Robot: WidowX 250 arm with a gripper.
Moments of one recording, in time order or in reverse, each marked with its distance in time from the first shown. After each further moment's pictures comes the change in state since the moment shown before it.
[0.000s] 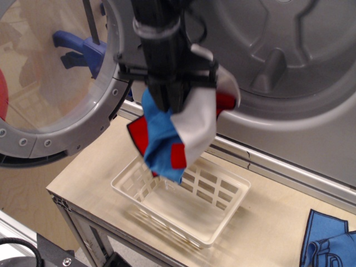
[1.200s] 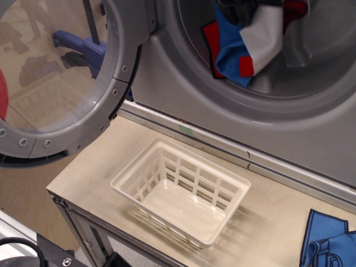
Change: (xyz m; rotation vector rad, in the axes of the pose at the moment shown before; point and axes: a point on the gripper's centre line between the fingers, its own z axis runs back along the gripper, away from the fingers) arm 0.106 -0.068 0.015 -0.144 -0.425 -0.219
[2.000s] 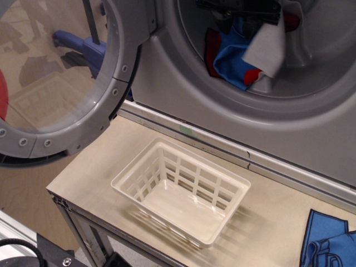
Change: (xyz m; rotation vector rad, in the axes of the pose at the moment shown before) arm 0.005 0.020 -0.039 0.110 0.031 -0.024
